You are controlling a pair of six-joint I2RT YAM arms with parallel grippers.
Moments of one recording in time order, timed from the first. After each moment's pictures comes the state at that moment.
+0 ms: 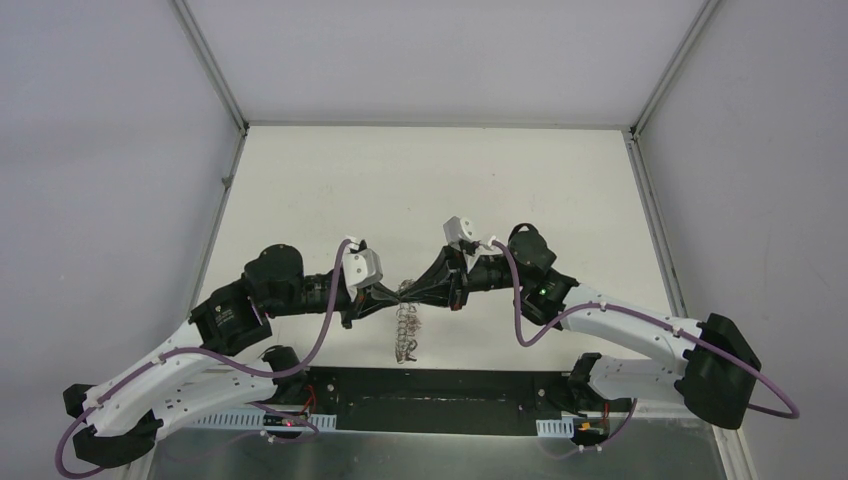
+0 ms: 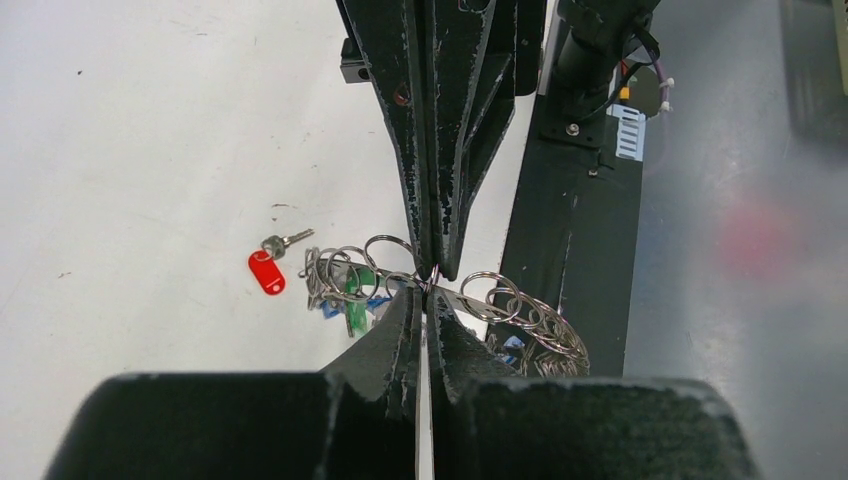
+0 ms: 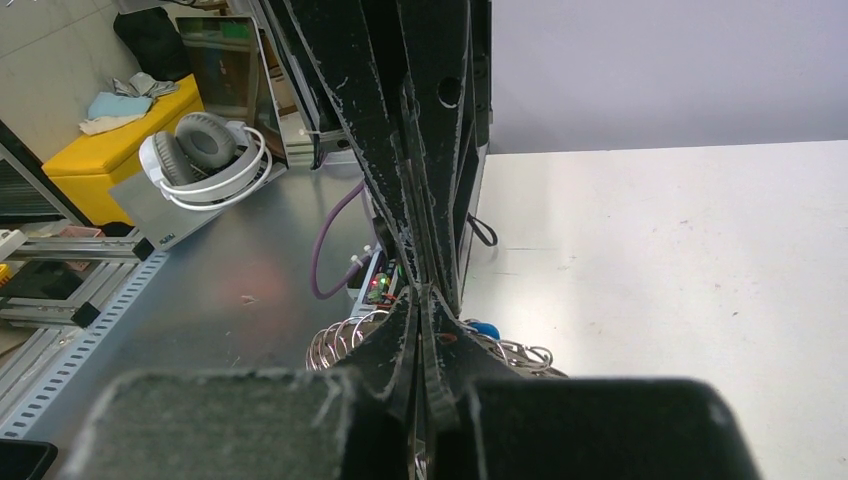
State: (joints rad) left arm -0.97 0.62 0.88 -0.46 0.34 0.09; right arm 0.97 1.15 0.70 0.61 -0.79 0.28
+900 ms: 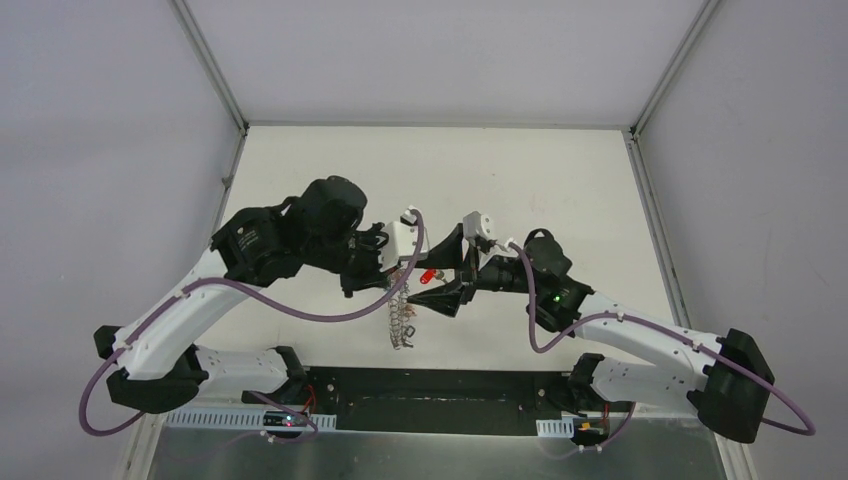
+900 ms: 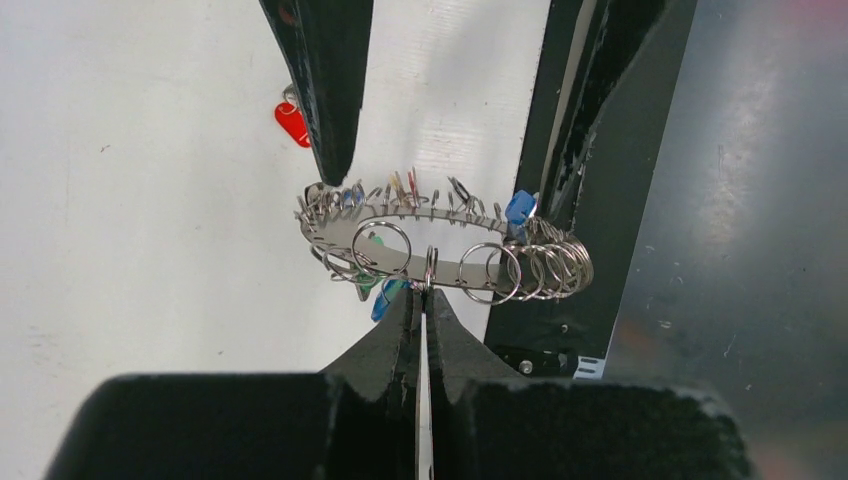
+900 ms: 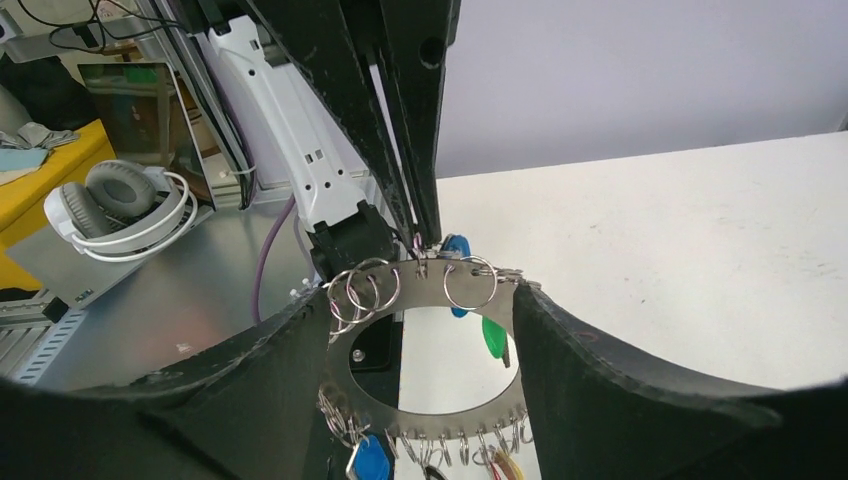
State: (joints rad) left arm -0.97 1.11 1.53 -1.14 0.27 0.36; right arm 0.97 1.04 0.66 0.56 -0.60 0.24
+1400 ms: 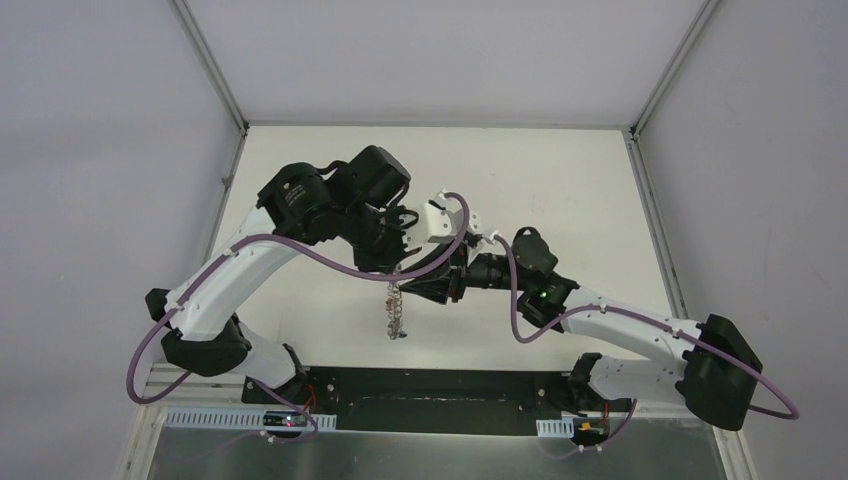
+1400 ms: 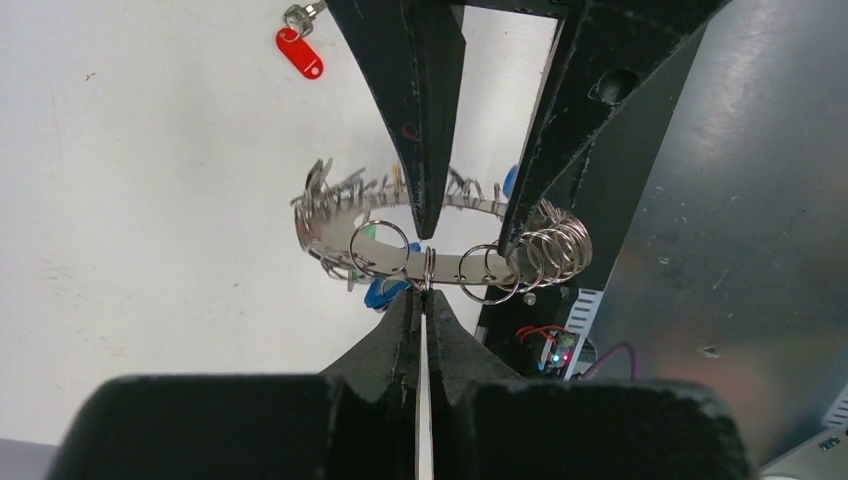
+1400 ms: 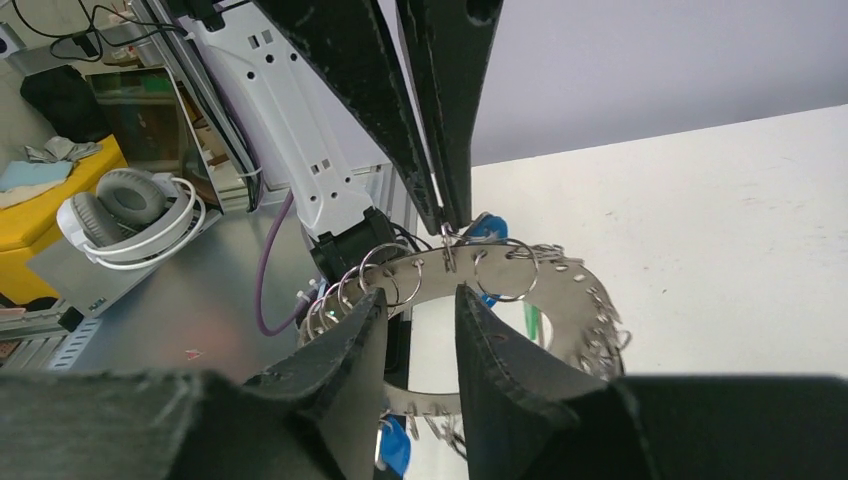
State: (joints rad) left arm -0.97 1.45 1.95 -1.49 0.21 0.41; right arm 0.97 1.13 0.66 0.62 -0.61 0.29
